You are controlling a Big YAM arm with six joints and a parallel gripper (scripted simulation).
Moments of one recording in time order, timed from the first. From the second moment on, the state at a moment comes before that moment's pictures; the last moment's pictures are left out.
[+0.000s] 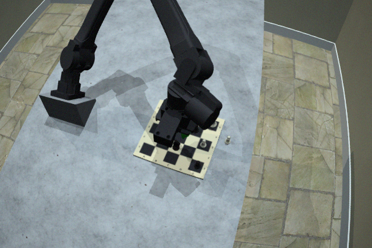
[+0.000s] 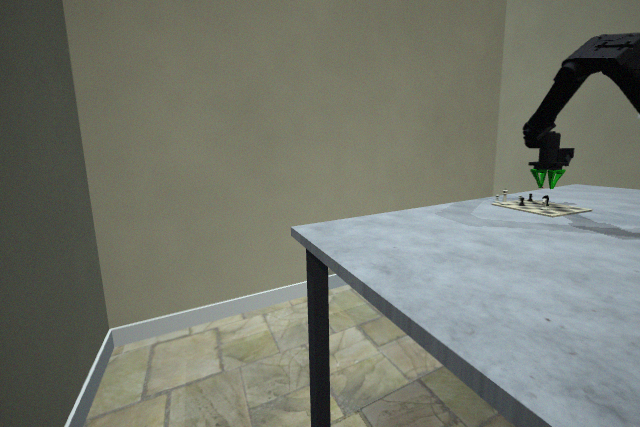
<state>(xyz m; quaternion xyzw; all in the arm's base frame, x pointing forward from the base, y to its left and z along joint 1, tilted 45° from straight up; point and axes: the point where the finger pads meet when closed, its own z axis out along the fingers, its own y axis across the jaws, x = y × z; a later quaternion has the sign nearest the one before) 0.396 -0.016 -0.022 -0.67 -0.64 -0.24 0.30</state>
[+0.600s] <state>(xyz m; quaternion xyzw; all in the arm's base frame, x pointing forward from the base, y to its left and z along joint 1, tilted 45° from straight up) 0.399 -0.040 0.004 -0.66 -0.64 -0.25 0.30</state>
